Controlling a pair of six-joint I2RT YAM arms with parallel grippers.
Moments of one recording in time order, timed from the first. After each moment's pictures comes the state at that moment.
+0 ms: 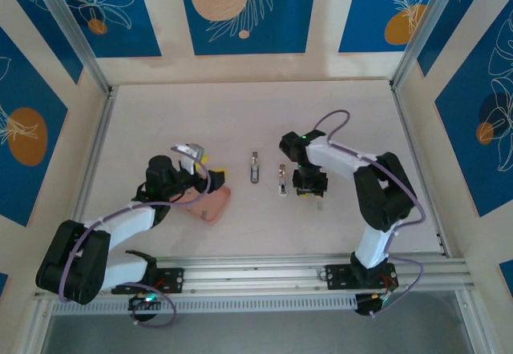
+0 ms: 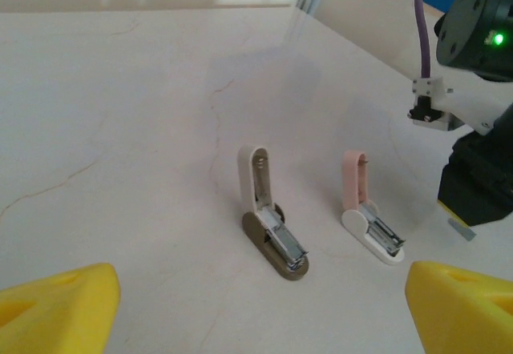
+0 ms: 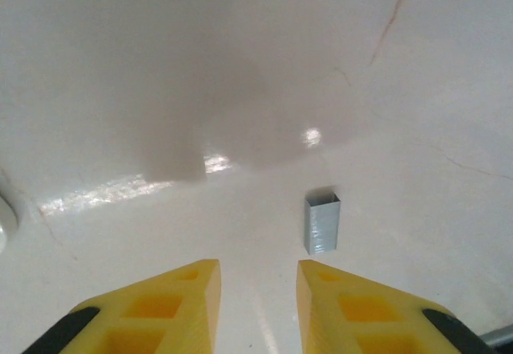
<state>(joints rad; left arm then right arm) -0.33 1.23 0.38 0.57 0.54 -0.17 0.53 1.75 1.18 -1.16 0.11 0.76</state>
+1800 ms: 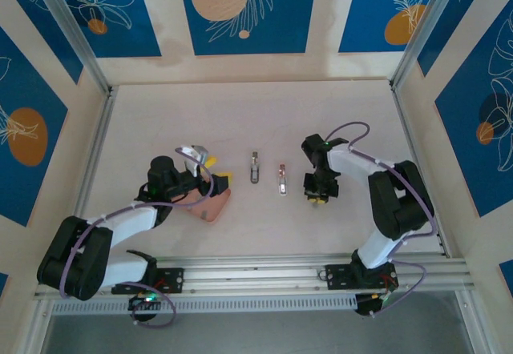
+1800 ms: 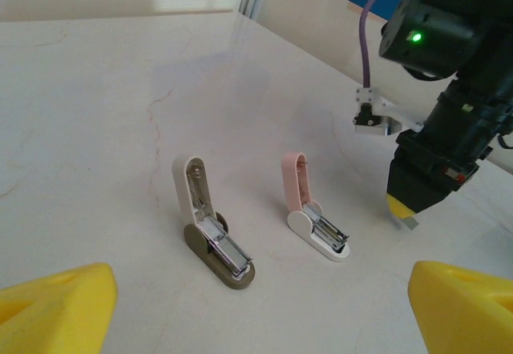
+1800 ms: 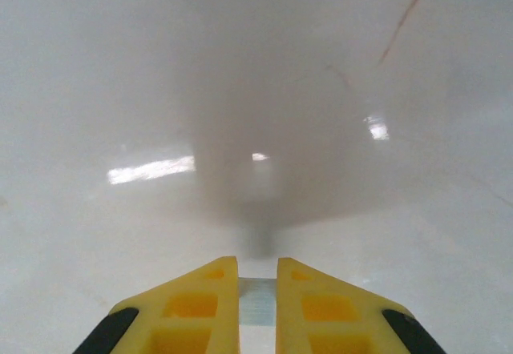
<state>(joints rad) -0.36 1.25 0.37 0.63 0.64 -0.18 0.41 1.64 1.01 -0.99 -0.04 0.61</state>
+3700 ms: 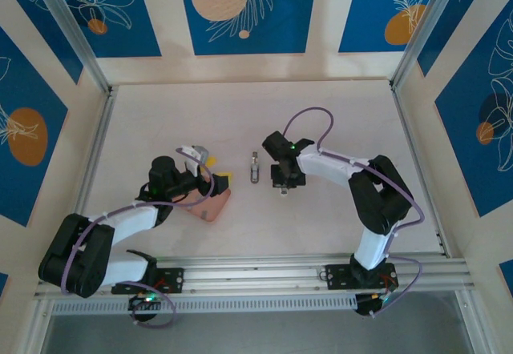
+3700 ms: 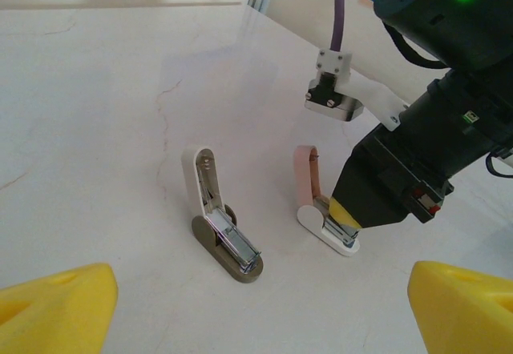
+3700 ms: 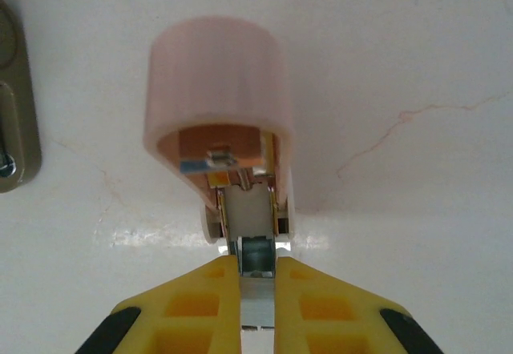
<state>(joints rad) -0.36 1.27 0.37 0.63 0.62 -0.18 0.67 1.75 1.16 -0.77 0.10 0.66</state>
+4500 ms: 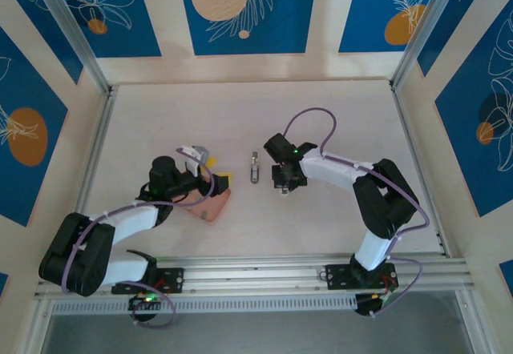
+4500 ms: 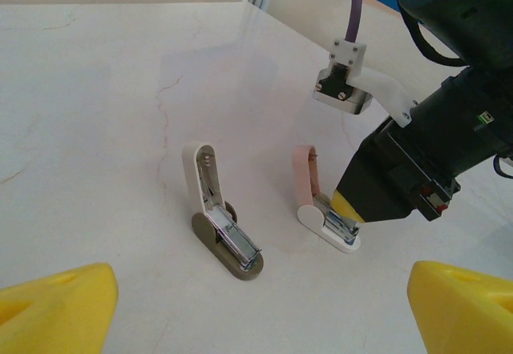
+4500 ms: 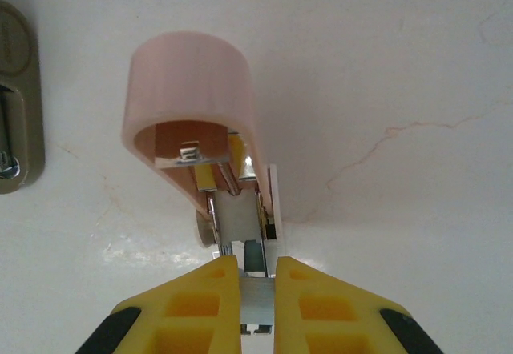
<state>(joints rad) -0.36 1.28 0.37 0.63 0.62 -0.18 0.67 1.72 1.10 -0.70 0.13 0.62</state>
